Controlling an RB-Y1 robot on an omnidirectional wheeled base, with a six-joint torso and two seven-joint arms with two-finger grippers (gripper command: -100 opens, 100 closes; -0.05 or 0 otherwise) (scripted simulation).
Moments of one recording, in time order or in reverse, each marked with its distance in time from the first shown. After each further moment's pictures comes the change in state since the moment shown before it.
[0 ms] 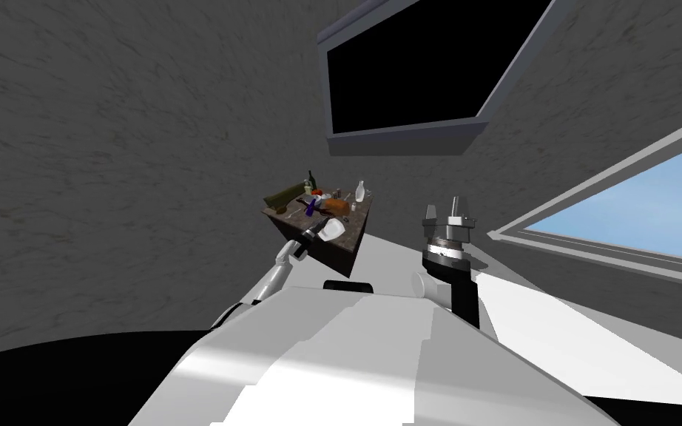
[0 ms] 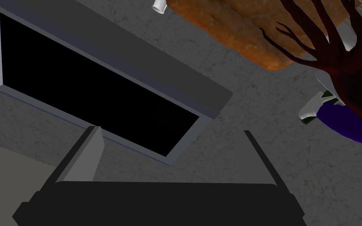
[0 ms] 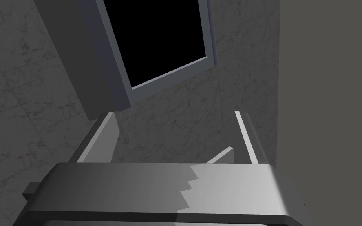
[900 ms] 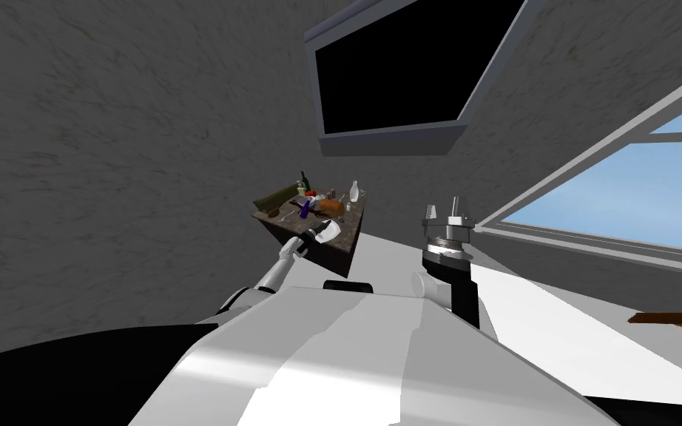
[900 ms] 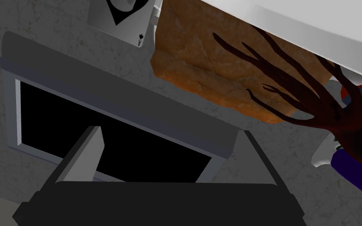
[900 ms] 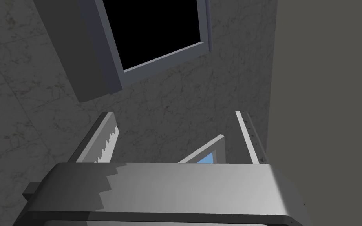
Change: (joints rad) left arm -0.125 0.028 -0.028 0.216 -0.121 0.005 -0.015; right arm 0.000 0.000 0.000 0.000 0.000 0.000 0.000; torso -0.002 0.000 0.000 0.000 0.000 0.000
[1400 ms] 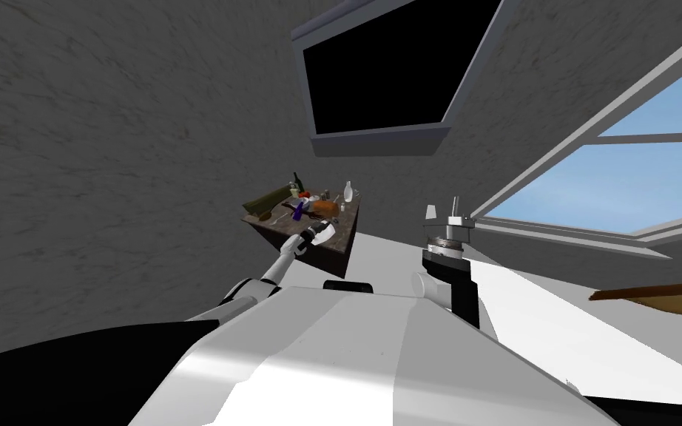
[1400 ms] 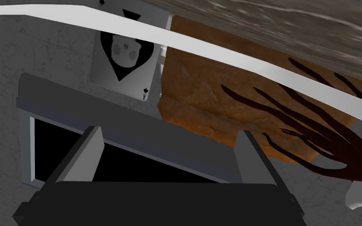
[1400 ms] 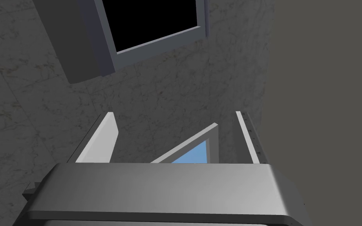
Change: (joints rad) left arm -0.084 0.026 -0.020 0.139 -0.066 0.007 -0.003; right arm 0.000 0.000 0.000 0.000 0.000 0.000 0.000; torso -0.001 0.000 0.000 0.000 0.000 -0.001
